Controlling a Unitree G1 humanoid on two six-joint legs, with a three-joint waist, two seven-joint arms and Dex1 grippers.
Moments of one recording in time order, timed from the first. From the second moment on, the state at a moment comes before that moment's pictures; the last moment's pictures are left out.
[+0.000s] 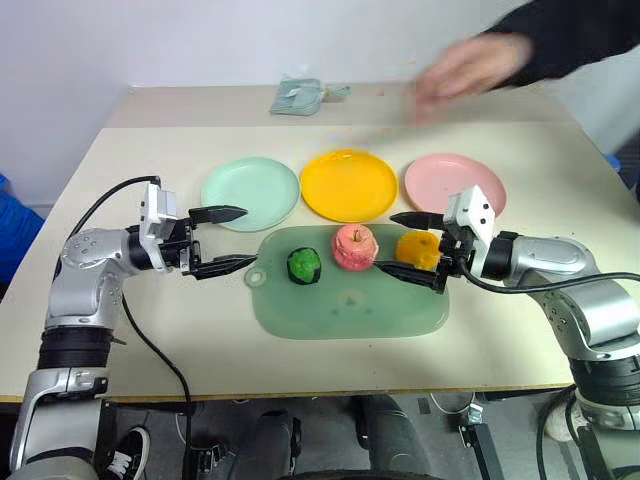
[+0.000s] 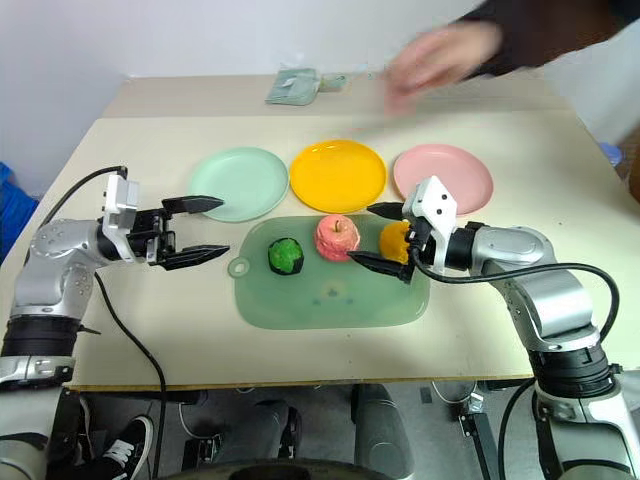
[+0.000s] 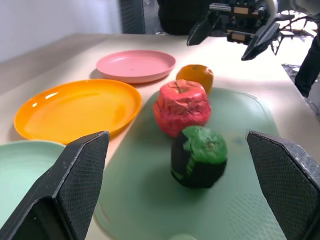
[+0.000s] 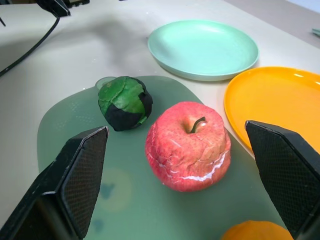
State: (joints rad) left arm -0.46 0.69 0.13 0.23 -0.53 0.13 -1.41; right arm -0.36 -0.74 -0.03 -0.31 0.49 0.54 0.96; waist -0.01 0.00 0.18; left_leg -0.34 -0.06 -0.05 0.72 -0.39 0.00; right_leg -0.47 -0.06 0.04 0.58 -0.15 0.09
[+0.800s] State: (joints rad) left arm -0.53 0.54 -0.03 0.26 -0.44 0.09 -1.43; right arm -0.32 -0.84 -0.08 -0.40 0.57 0.65 0.98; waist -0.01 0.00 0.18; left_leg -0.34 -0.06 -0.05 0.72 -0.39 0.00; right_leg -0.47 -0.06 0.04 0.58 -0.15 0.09
